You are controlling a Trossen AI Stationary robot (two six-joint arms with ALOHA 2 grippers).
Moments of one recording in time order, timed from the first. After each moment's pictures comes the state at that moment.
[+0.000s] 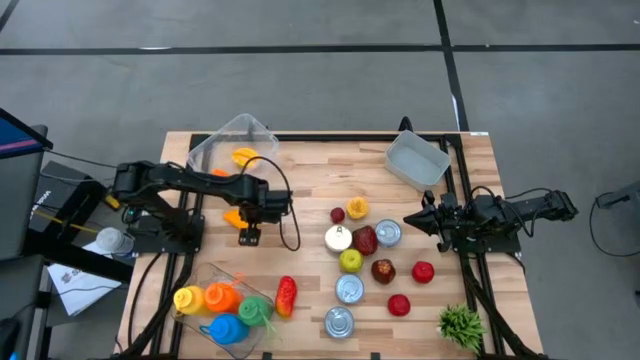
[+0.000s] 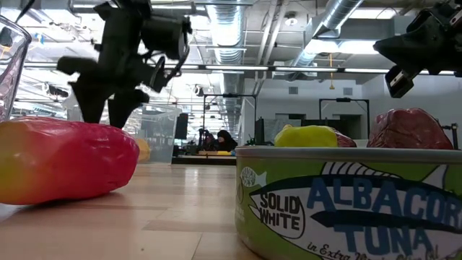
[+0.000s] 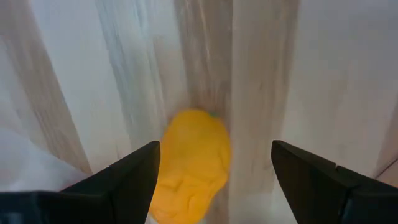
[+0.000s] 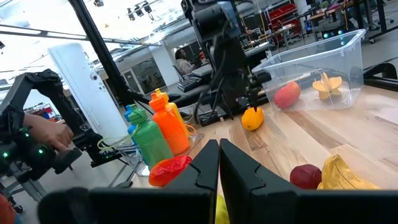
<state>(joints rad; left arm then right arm) 0.07 1.57 1.01 -1.08 -0.05 0.14 0.21 0.01 0.01 0.08 0.18 0.39</state>
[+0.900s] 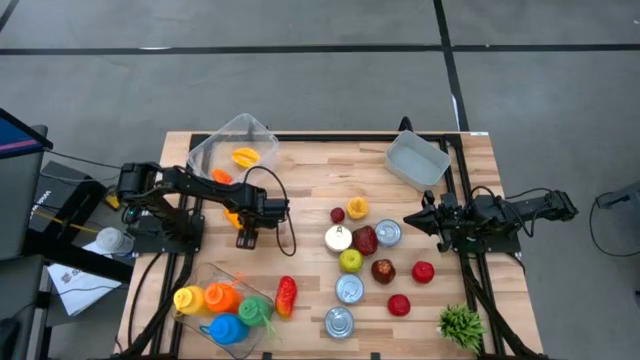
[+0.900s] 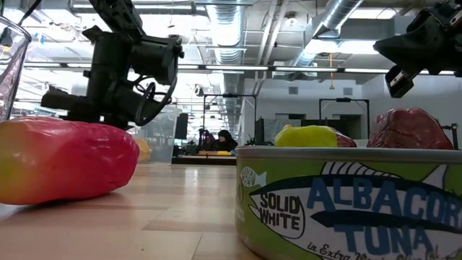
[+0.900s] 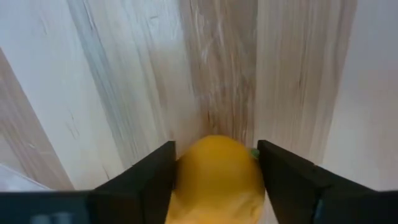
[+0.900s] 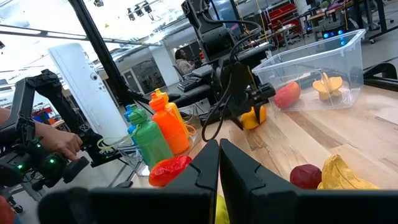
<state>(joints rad) 0.06 1.60 0.85 -0.89 -0.10 0.18 0.21 0.01 0.01 0.08 0.18 0.39</state>
